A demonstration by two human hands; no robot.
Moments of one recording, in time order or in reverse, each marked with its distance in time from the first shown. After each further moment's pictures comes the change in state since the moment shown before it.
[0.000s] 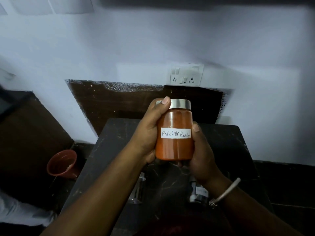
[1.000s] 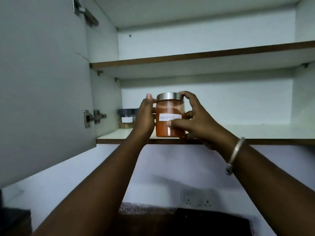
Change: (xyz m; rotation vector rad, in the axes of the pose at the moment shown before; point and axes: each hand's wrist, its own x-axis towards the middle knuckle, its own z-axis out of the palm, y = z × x) left_hand 0.185 0.324 0.043 0.479 0.104 0.740; right_hand 0.267 -0.302 0.041 -0.518 -0.043 -0.503
